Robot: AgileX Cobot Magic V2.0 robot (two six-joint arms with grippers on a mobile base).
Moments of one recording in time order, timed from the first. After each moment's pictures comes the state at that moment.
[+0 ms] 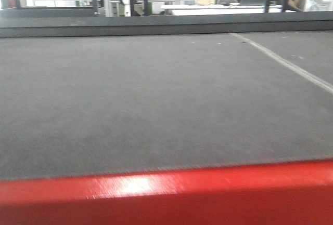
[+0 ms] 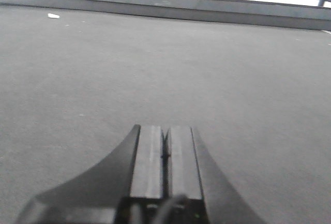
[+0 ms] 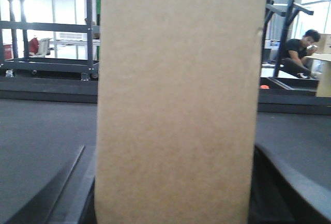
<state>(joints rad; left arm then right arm) -0.01 -0.01 0.03 -0.09 0.11 0.02 0.05 -0.02 -0.48 0.08 0.41 -0.04</state>
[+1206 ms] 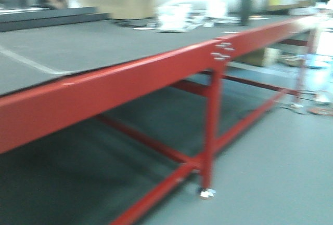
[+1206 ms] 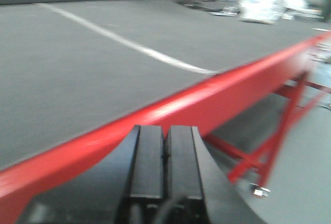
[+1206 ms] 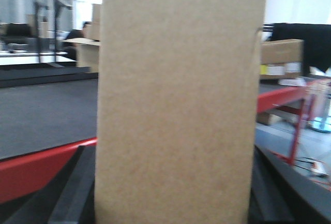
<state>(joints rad) -0.01 -0.01 0.03 -0.09 0.11 0.02 0.05 -0.02 -0.48 0.08 0.41 -0.04</state>
